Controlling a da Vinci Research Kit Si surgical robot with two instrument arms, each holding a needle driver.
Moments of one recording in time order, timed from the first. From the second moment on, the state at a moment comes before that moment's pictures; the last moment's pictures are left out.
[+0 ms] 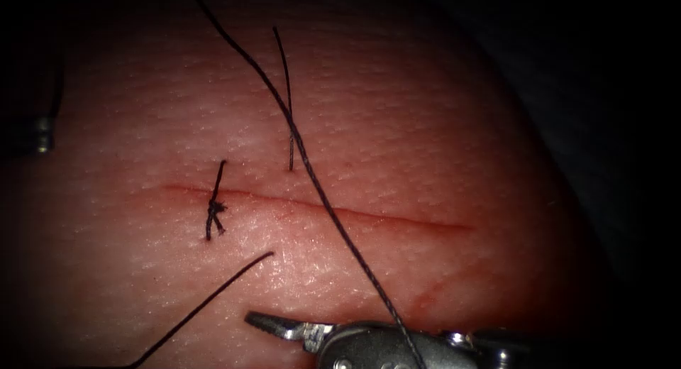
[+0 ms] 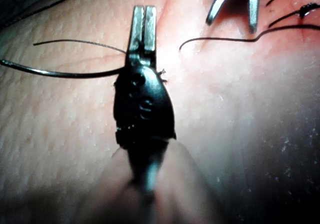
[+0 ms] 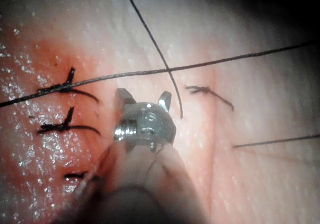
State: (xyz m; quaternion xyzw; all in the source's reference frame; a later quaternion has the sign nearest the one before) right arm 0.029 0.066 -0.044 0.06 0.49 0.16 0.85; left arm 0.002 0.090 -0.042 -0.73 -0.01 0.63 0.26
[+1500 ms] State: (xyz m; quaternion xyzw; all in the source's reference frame) right arm 0.033 0.065 -0.043 0.13 0.51 0.13 0.84; left arm 0.002 0.090 -0.042 -0.73 -0.01 0.63 0.26
